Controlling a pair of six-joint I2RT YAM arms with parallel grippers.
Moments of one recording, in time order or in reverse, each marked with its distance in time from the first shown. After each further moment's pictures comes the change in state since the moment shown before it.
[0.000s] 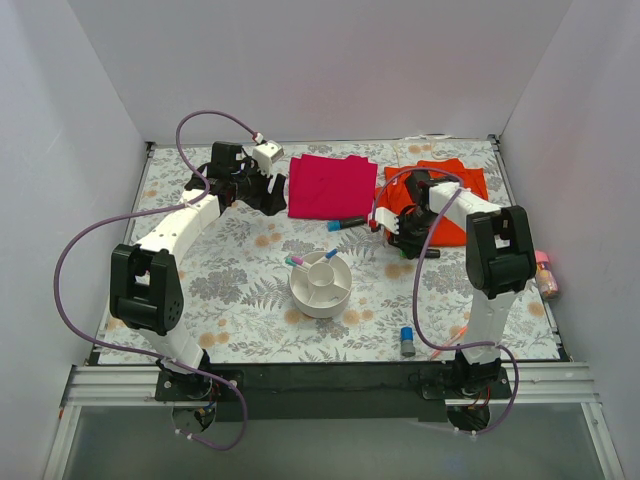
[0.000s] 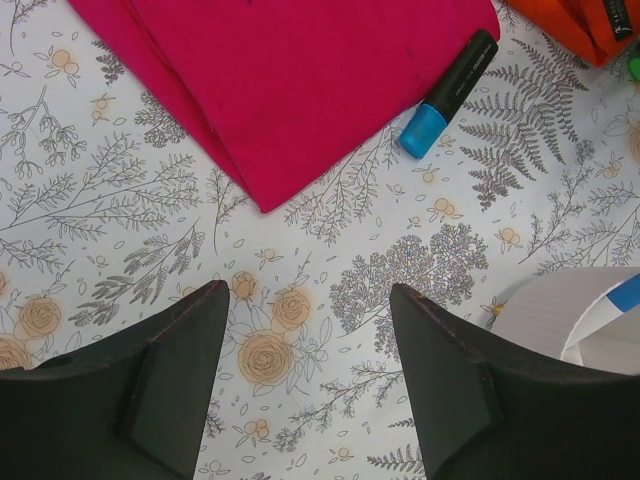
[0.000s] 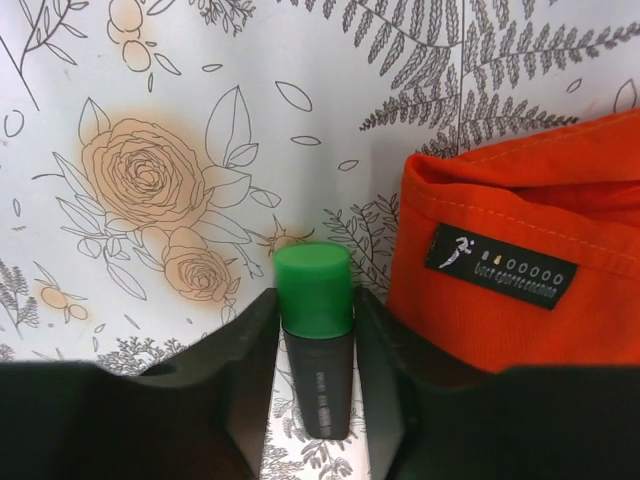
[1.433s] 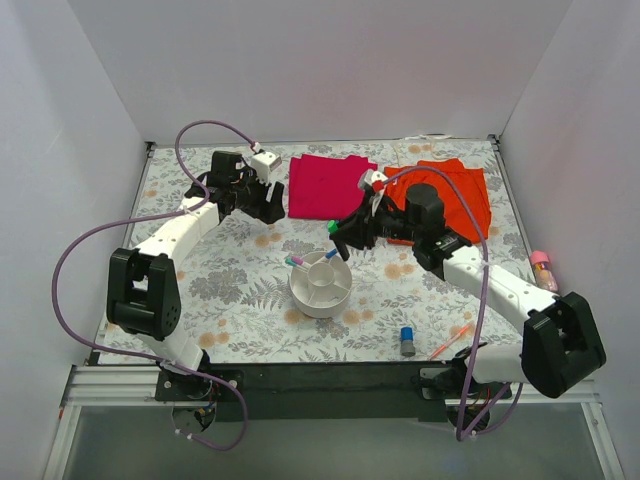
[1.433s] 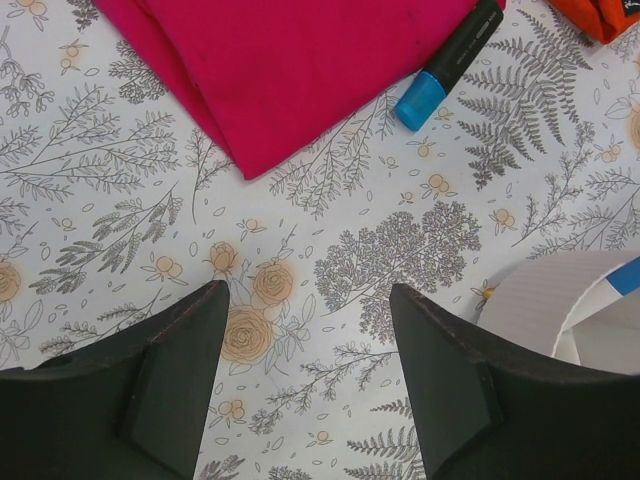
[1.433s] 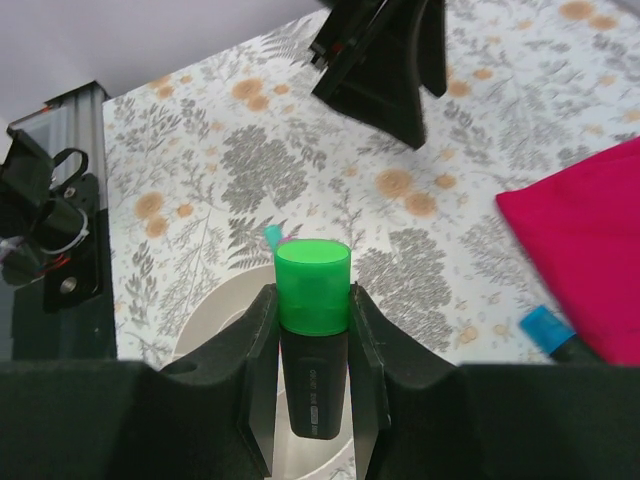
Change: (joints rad) left arm 0.000 -0.036 -0.090 0.023 -0.008 -0.044; right arm 0.288 -0.649 -0.479 1.178 -0.417 1.312
